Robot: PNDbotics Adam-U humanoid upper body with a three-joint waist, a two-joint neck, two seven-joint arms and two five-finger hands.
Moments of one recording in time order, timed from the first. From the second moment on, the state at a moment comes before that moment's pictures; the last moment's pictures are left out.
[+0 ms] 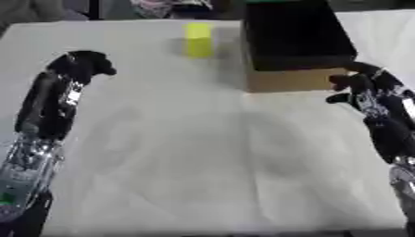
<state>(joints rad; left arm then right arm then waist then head) -0.23 0.34 0.00 -1.85 0.12 -0.20 -0.11 -0.26 -0.30 0.19 -1.83 -0.19 -0.06 0.01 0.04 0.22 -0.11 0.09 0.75</state>
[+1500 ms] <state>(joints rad) -1.05 0.62 0.12 -1.22 -0.03 -0.16 0.50 -0.26 -0.31 0.25 -1.83 -0.20 -0.04 0.07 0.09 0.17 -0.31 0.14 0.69</state>
